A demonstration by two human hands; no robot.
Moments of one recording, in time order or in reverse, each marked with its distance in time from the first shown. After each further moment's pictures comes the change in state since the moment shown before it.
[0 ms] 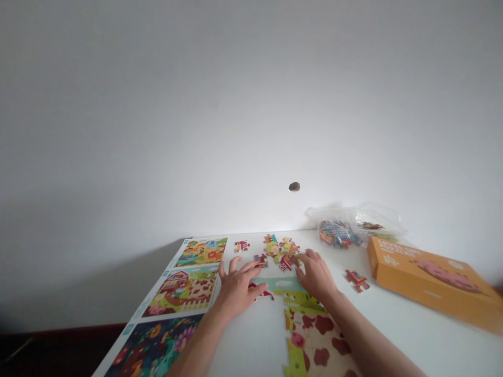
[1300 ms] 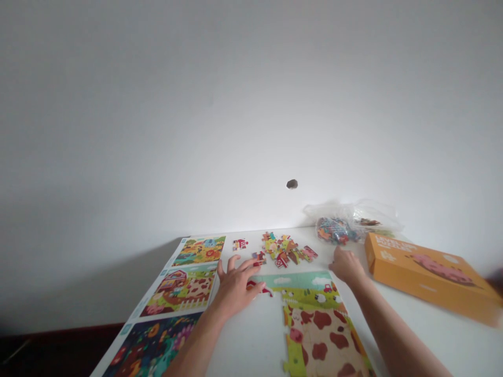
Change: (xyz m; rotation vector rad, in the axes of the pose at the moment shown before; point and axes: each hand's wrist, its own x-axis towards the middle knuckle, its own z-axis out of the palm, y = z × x) left_hand 0.000 -0.003 0.003 0.001 -0.015 0.005; right_hand 0.007 0.078 -0.029 -0.297 -0.214 0.428
